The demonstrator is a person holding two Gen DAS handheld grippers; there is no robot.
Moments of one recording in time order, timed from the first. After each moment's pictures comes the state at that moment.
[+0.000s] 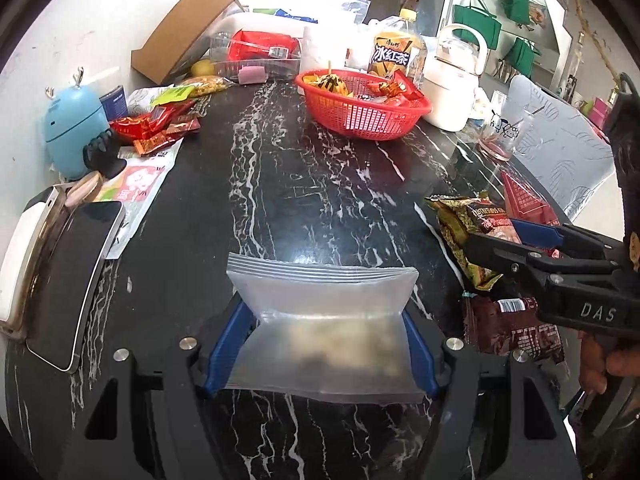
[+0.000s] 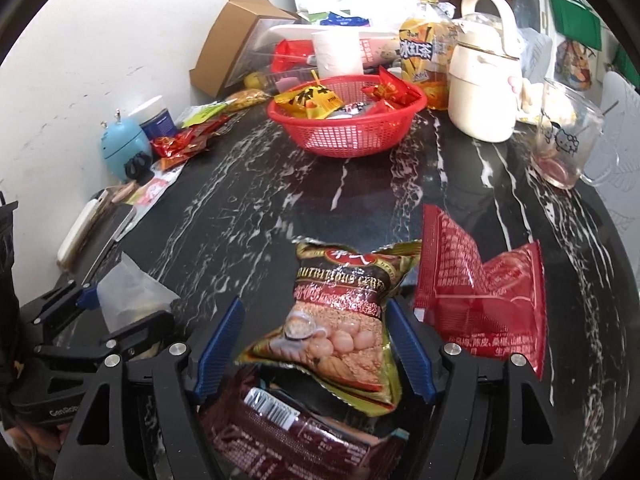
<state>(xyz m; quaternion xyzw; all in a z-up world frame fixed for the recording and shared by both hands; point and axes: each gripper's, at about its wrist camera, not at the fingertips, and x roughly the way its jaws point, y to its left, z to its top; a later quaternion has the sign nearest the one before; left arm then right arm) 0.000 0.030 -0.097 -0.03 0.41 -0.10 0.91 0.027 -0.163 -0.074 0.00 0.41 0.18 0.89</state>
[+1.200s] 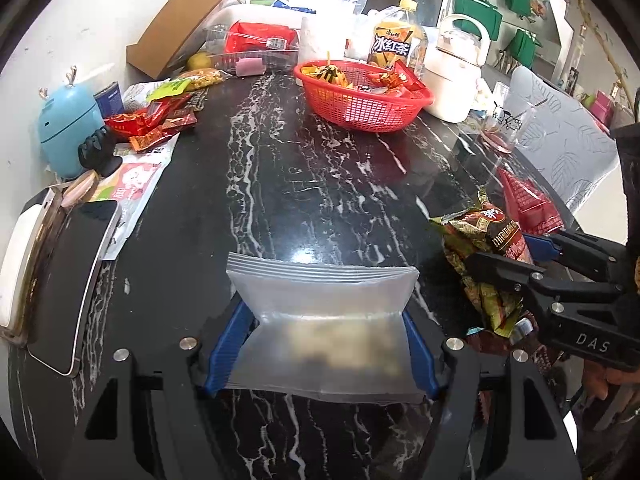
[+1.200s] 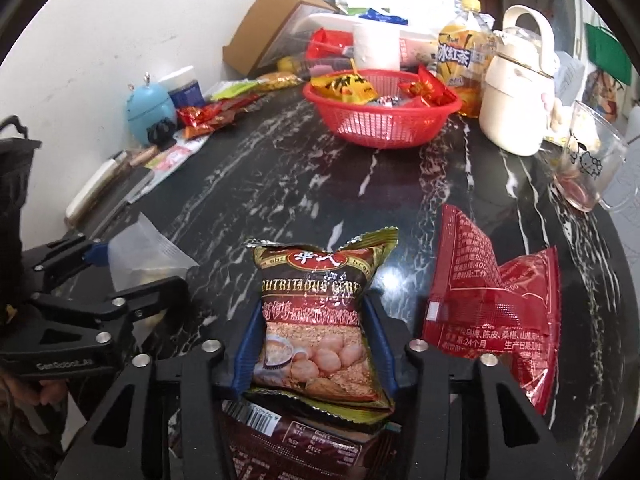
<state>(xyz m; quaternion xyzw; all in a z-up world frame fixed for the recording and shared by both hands) 0.006 0.028 -0.095 -0.02 0.43 -0.11 0.90 0.018 -0.158 -0.079 -0.04 0.41 0.23 0.88</state>
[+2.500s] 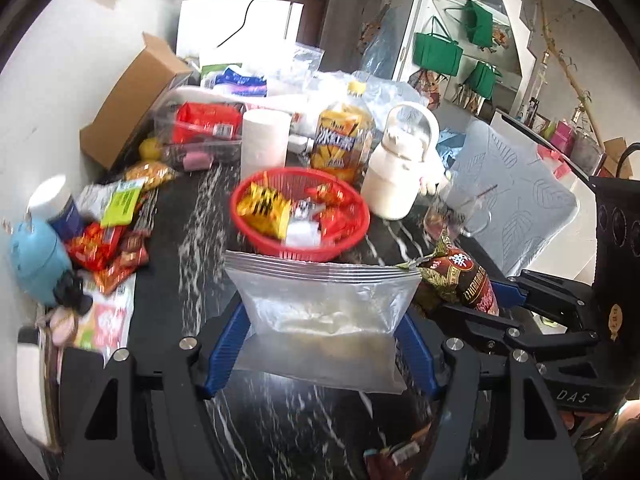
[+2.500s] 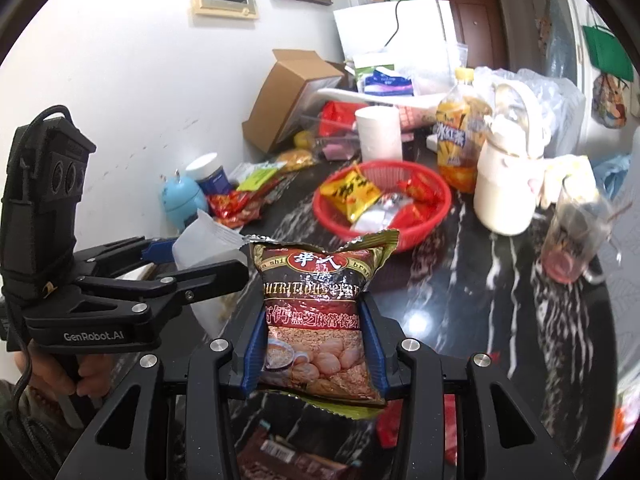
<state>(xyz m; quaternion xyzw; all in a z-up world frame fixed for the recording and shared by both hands) 0.067 -0.002 0.022 -0.04 0.36 -0.17 0.92 0.049 -0.186 0.022 0.01 0.35 0.27 0.90</state>
